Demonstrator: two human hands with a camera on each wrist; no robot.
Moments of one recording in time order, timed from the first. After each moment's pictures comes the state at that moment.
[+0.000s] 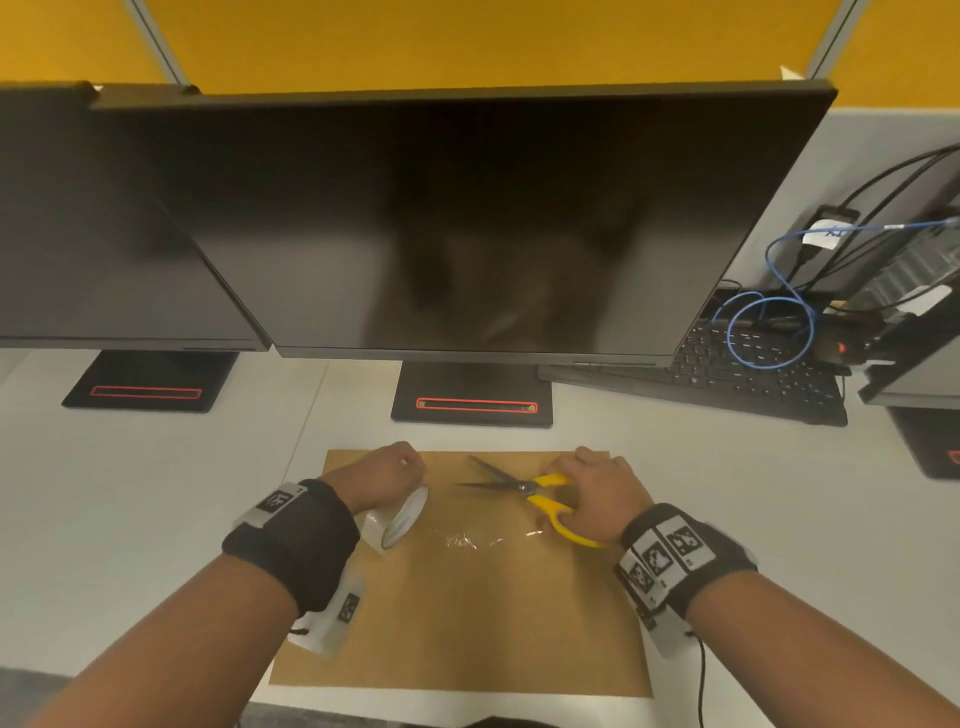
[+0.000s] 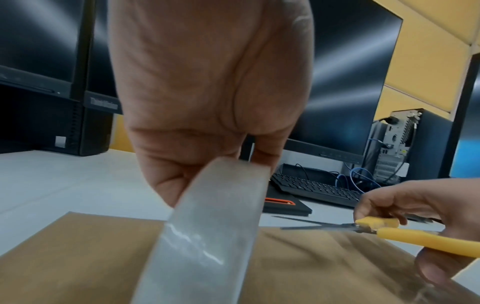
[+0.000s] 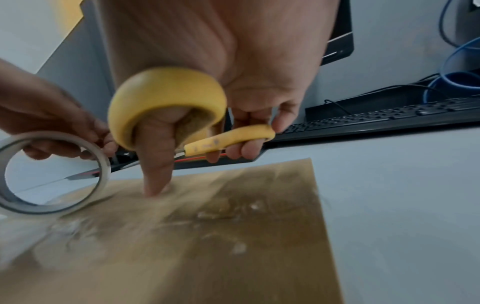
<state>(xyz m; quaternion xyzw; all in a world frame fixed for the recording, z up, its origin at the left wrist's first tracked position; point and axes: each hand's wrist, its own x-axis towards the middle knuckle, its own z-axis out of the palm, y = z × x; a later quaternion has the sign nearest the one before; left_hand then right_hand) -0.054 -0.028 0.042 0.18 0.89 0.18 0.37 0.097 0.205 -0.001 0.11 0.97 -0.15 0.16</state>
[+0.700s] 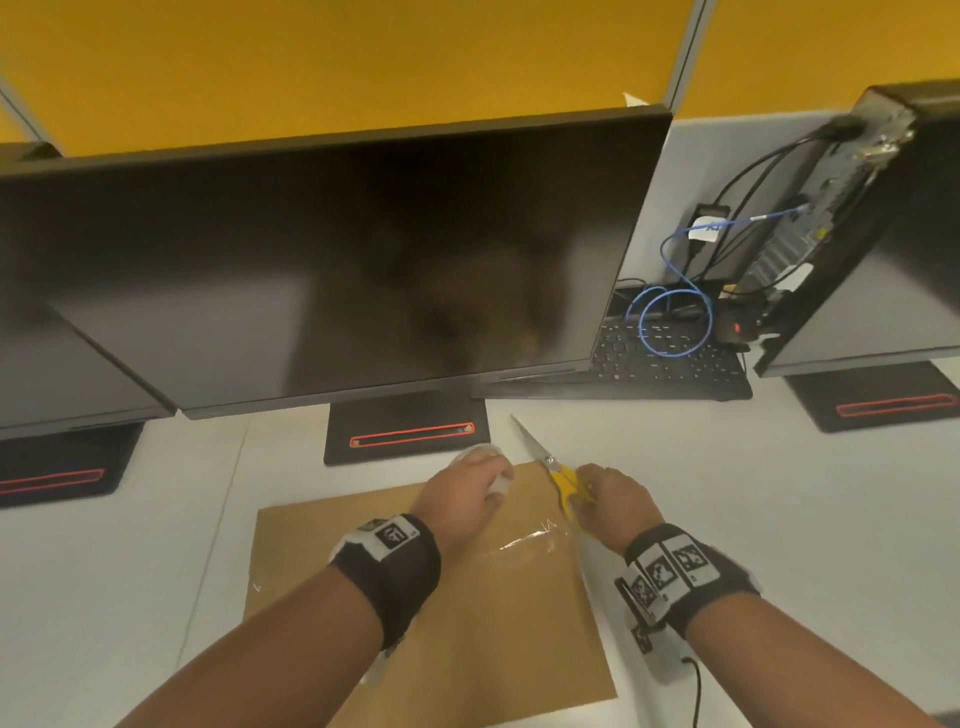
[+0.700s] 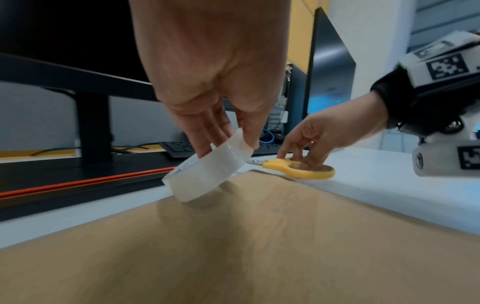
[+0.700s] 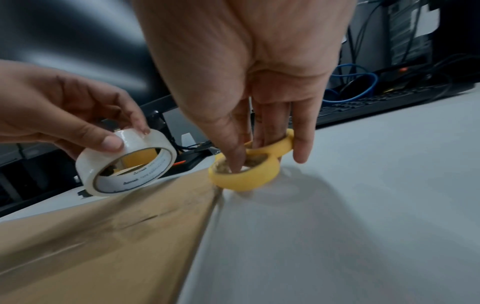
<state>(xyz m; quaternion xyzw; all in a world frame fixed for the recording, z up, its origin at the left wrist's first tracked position) 0.009 0.088 0.032 0.46 0.84 0.18 0.23 0.145 0.252 -0.013 0.36 0.89 -0.26 0.11</state>
